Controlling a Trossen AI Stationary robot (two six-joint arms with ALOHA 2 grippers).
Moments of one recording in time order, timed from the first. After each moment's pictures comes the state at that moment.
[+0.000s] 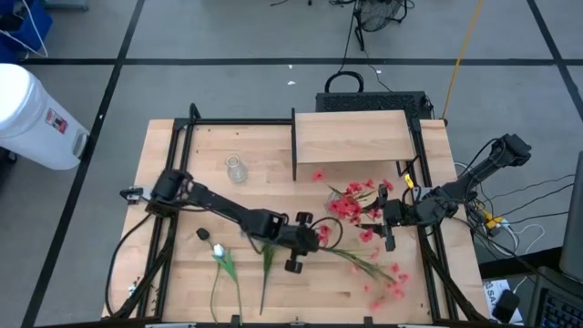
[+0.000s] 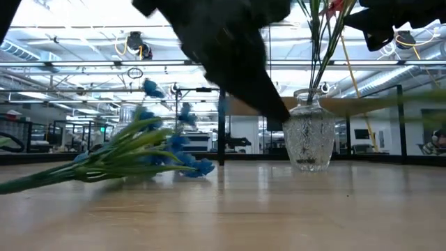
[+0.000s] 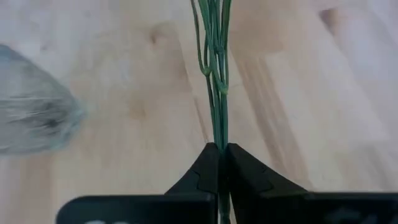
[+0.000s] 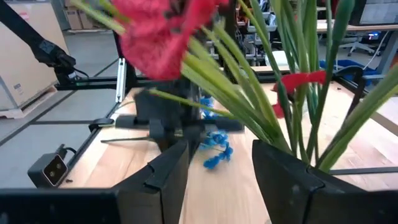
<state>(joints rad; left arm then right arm) -0.30 2.03 1.43 -0.24 -0.09 0.04 0.60 0.73 0.34 0.20 0.55 0.17</state>
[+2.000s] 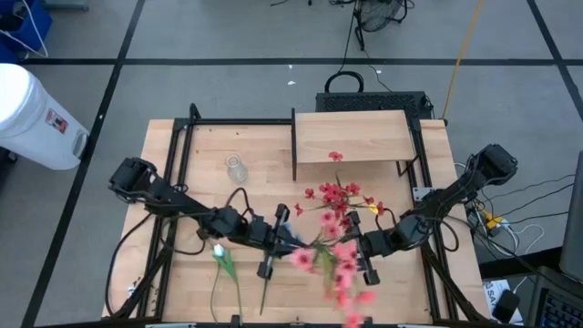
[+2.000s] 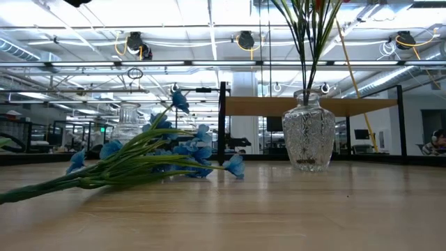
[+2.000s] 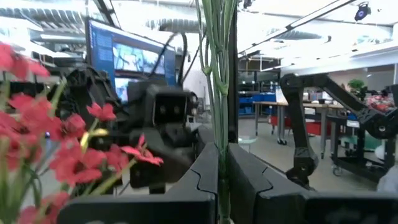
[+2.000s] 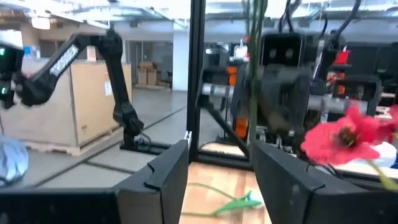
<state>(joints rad) -0.40 1.71 0.93 1.10 -0.09 0.04 0.62 1.35 0.59 0.93 0.34 -0.08</state>
